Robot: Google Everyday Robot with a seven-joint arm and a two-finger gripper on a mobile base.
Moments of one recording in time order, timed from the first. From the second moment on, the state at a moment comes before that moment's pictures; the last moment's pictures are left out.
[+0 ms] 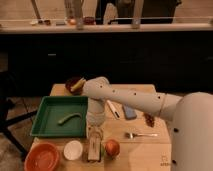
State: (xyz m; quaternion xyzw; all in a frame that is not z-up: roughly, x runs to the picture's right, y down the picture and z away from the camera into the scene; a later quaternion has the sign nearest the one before) arm -0.051 0.233 0.708 -0.38 -0.42 -0.56 0.61
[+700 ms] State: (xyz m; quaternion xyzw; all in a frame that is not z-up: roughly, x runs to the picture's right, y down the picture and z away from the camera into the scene) arm -0.051 0.236 0.711 -0.38 -0.43 -0.55 0.61
